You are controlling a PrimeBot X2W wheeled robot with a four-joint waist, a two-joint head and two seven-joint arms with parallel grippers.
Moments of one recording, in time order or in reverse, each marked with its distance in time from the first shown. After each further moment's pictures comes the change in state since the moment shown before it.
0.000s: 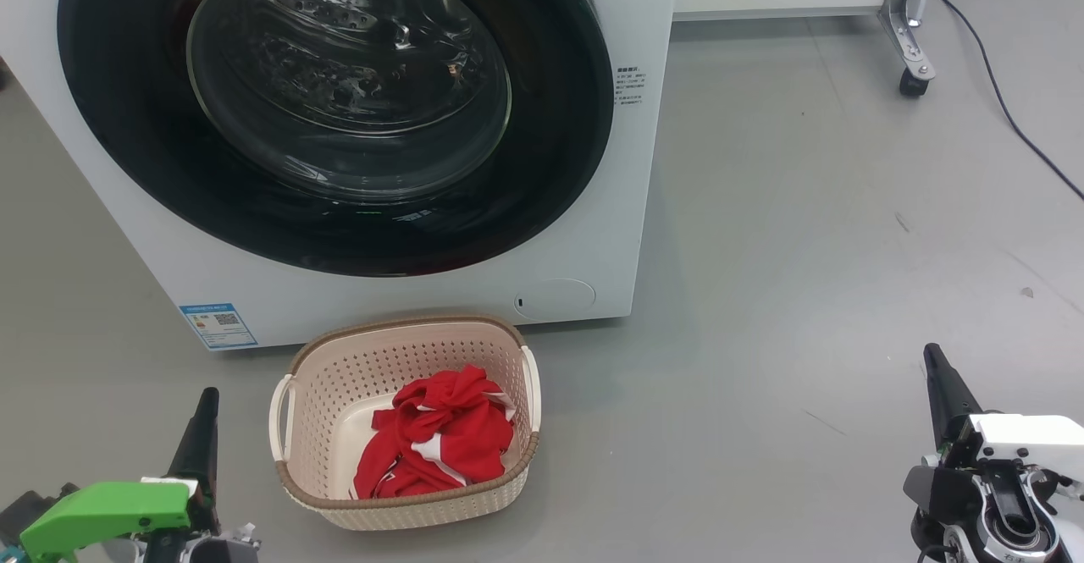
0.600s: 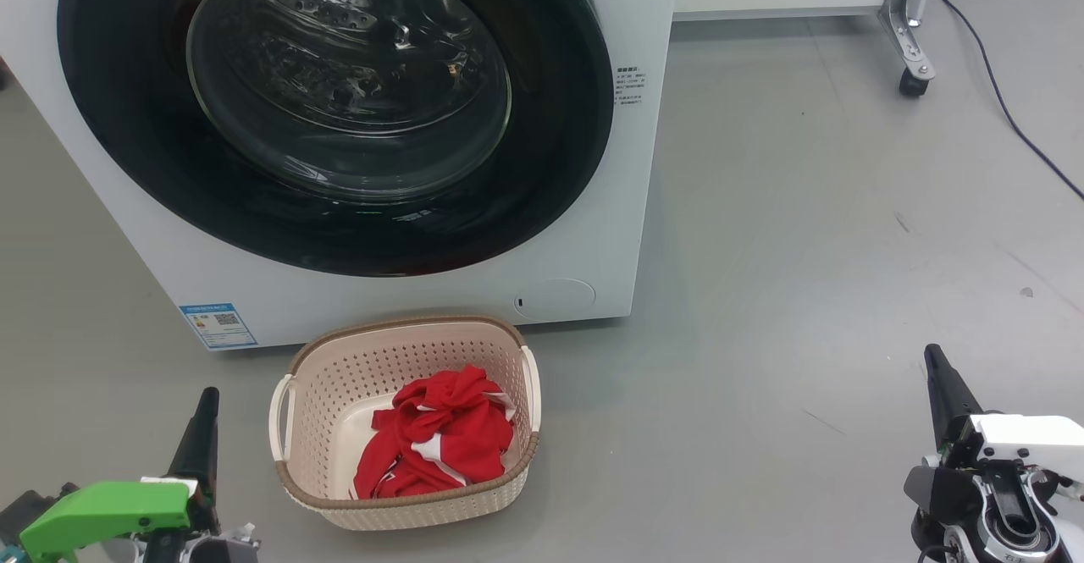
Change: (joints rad) left arm 0.000 0.000 0.001 -0.001 0.000 0.000 0.003; right arm 0.000 0.001 -0.003 0.002 0.000 0.000 0.001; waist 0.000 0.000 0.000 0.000
